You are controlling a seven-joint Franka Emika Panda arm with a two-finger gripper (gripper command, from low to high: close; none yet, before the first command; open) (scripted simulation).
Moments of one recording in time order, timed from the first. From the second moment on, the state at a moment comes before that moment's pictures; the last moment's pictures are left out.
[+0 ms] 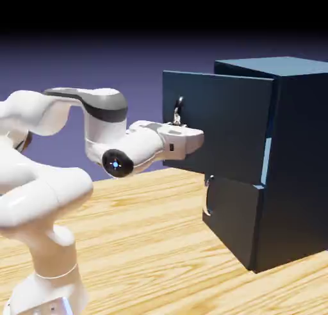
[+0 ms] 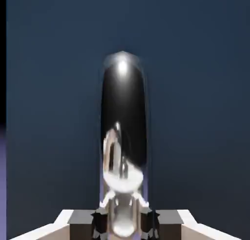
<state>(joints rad) -1.14 -1.34 0.65 -3.06 2.17 1.33 -0.95</state>
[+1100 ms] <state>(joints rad) -1.63 -0.18 0.63 -2.27 1.03 0.79 -1.62</state>
